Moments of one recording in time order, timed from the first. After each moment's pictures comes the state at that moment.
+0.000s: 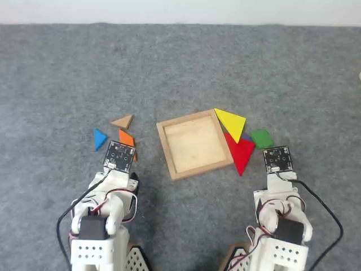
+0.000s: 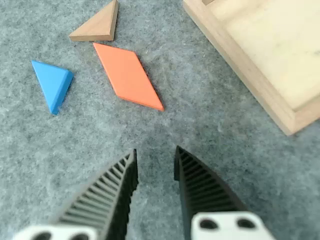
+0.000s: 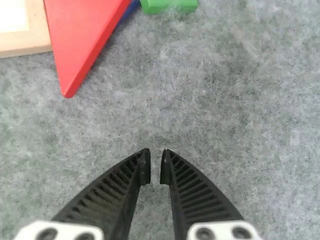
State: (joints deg) left arm -5.3 -102.9 97.0 72.0 -8.5; right arm 10.0 -103.2 95.5 74.7 19.7
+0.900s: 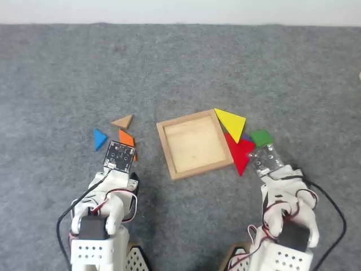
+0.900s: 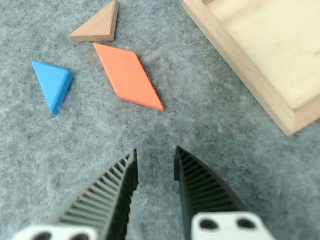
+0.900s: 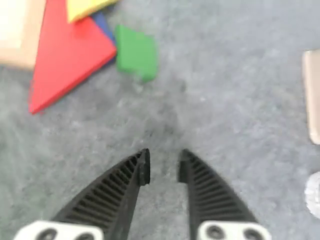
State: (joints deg) left arm -5.3 -102.9 97.0 72.0 -8.5; right arm 12.7 -103.3 85.5 68.0 42.9
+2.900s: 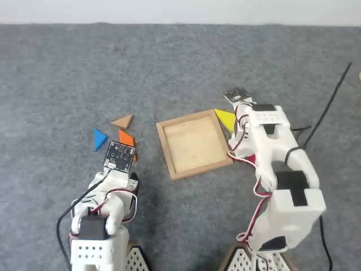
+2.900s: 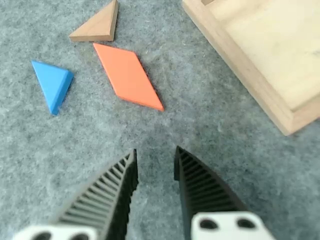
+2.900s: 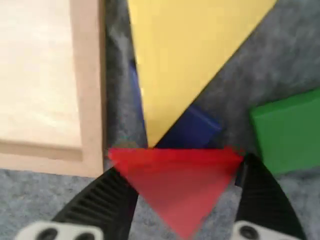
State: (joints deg) left arm -5.3 -102.9 97.0 72.0 -8.5; right arm -6.9 14.6 21.4 63.9 18.5
